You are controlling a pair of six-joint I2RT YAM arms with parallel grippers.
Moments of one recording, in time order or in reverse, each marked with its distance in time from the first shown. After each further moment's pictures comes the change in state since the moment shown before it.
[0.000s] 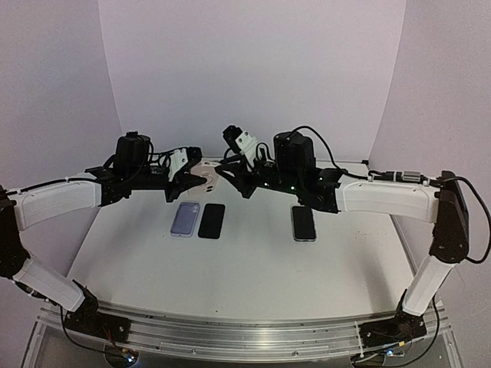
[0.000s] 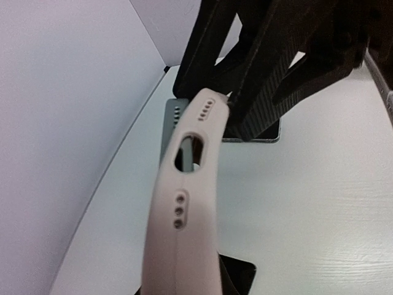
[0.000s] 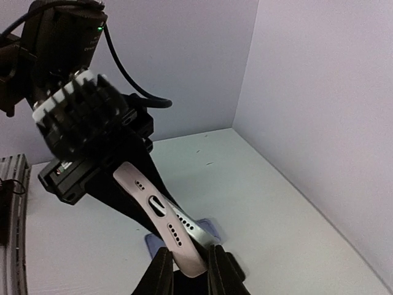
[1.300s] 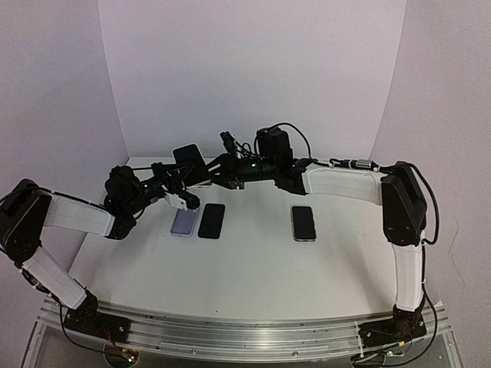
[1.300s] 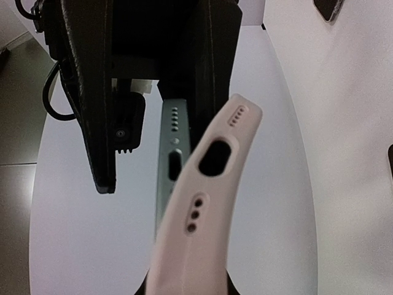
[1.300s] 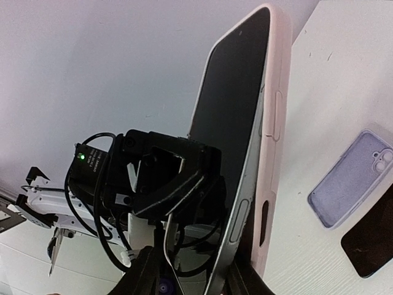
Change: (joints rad) left arm 0.053 0.127 -0.385 1.023 -0.145 1.059; right arm -0.132 0.349 0.320 -0.023 -0.590 1.015
